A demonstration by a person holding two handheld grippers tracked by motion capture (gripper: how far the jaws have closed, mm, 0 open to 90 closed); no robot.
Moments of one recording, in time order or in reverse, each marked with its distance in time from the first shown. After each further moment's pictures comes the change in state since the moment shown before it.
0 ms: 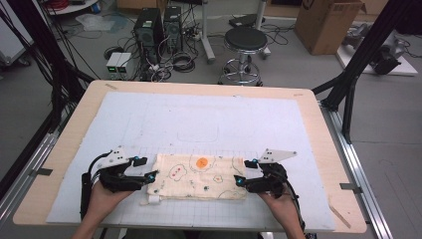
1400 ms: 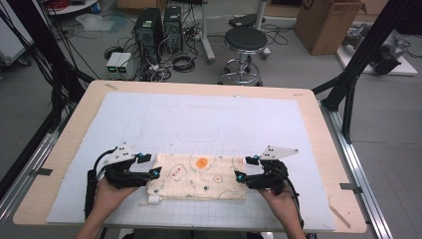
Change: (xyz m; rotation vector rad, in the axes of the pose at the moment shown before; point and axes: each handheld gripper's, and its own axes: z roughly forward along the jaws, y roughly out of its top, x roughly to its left) left arm -0.001 0.012 0.014 0.003 0.025 -0.006; right arm -0.004 0.008 -0.002 -0.021 -0.033 0.009
